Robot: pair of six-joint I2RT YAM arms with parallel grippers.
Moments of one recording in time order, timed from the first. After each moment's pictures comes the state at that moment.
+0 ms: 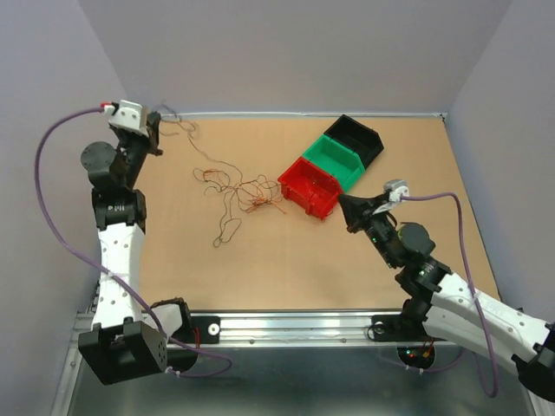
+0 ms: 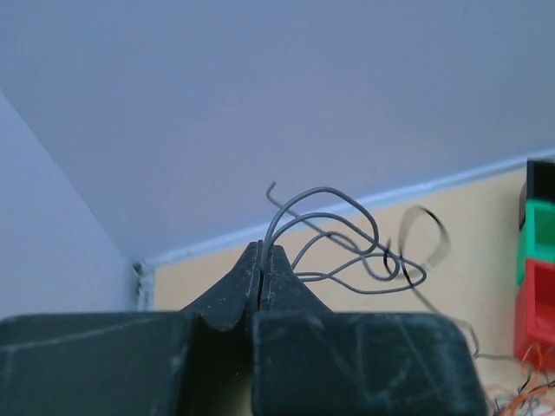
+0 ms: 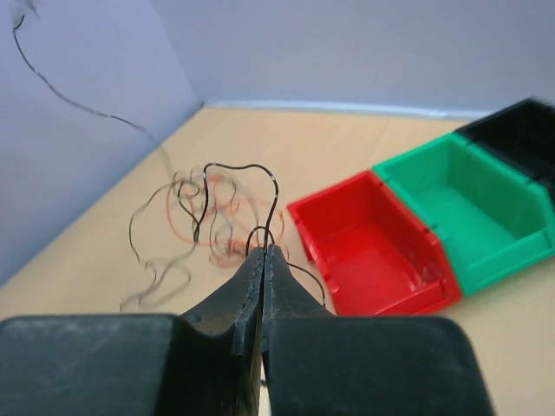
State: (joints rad) left arm 0.19 1.04 0.93 0.26 0.44 0.06; right arm 0.80 0.65 0.45 0.43 0.31 0.24
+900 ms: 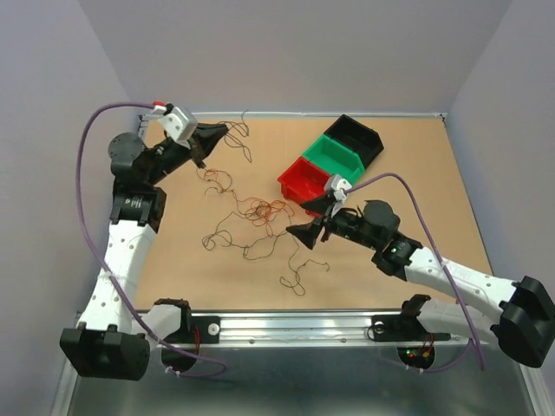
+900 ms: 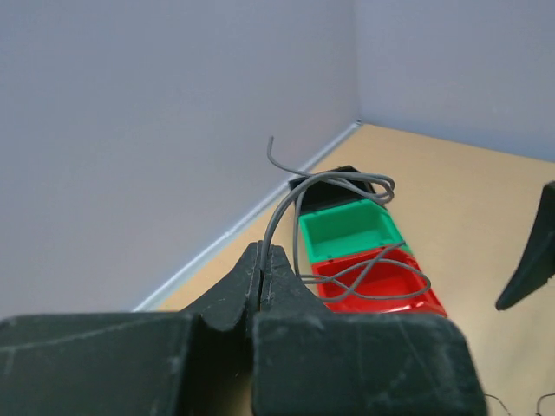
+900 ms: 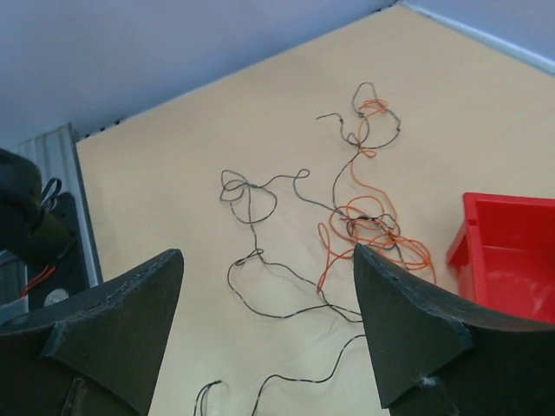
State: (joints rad) left arm -0.04 1.02 1.12 0.18 0.81 0.02; right arm 0.80 1.06 0.59 0.46 -0.33 0.13
